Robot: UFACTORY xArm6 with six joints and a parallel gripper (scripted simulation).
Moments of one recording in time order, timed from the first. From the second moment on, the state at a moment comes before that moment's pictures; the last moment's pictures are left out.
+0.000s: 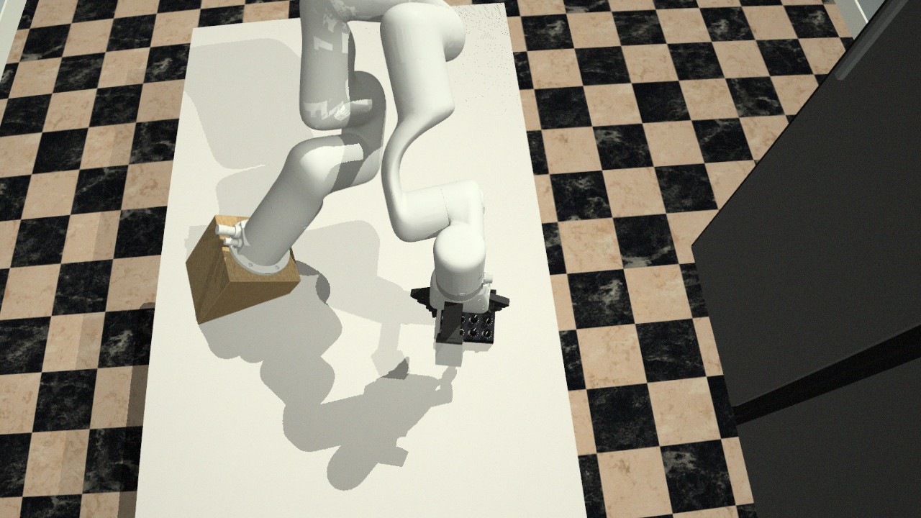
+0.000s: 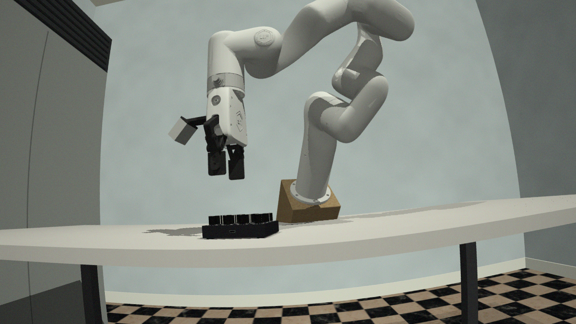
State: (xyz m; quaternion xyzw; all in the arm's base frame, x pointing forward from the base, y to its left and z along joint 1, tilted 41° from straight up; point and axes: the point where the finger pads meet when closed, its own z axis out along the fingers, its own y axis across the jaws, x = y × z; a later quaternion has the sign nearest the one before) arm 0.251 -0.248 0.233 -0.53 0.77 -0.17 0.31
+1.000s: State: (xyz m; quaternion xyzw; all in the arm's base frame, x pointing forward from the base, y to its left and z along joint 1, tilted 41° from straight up) arm 0.253 -0.240 0.235 -0.53 0.77 -0.17 0.31
